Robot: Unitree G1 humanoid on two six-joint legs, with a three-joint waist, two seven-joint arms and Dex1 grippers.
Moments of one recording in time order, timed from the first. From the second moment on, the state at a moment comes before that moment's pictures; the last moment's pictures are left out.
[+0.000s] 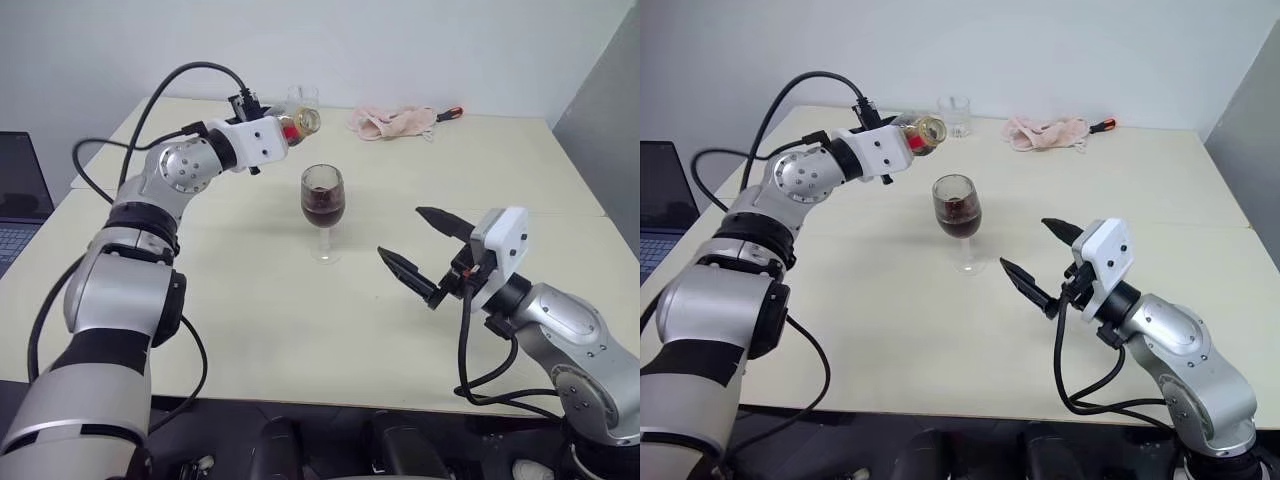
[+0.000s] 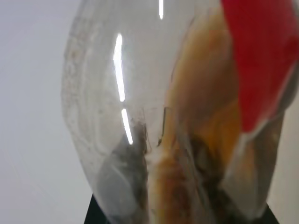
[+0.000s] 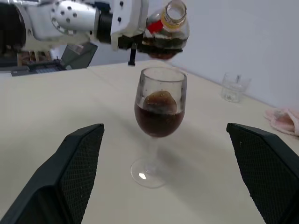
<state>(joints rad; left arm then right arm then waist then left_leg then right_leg) -1.28 0.56 -0.14 1.31 0.31 -0.75 -0.53 -0.24 -0.49 -0.05 -0.78 0.56 0.66 0.41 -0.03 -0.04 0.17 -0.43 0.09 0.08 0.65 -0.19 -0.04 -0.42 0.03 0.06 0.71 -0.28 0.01</state>
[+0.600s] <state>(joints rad) -0.90 0.43 0.26 1.13 -0.16 -0.23 -0.68 -0.78 -0.50 -0.05 -0.68 0.87 1.21 0.28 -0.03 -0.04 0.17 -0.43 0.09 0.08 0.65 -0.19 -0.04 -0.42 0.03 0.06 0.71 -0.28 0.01</state>
